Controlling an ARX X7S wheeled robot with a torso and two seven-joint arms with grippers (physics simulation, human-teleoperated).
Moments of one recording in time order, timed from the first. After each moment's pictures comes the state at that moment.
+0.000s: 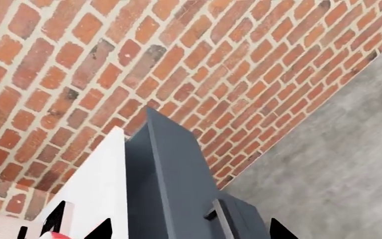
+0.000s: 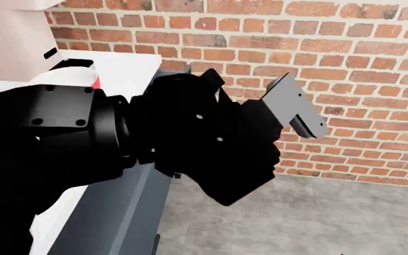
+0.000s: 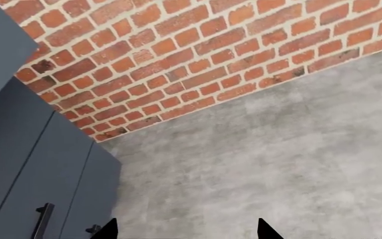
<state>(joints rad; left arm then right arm) -1.78 -0.02 1.50 -0.12 -1.89 -0.99 -1.25 0.30 0.65 -1.18 1.12 1.90 -0.45 -0.59</state>
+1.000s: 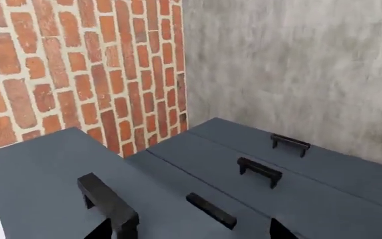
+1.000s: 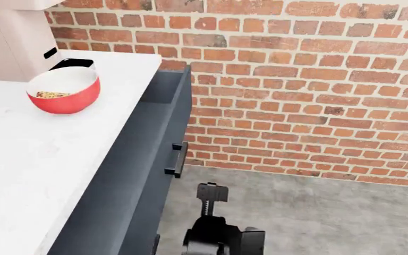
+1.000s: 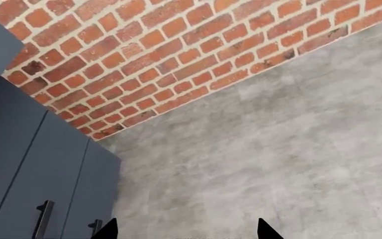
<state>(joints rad) -0.82 0.00 1.58 -0.06 0.76 -1.40 0.80 0.30 0.57 -1.50 1.31 2.30 -0.45 -0.75</state>
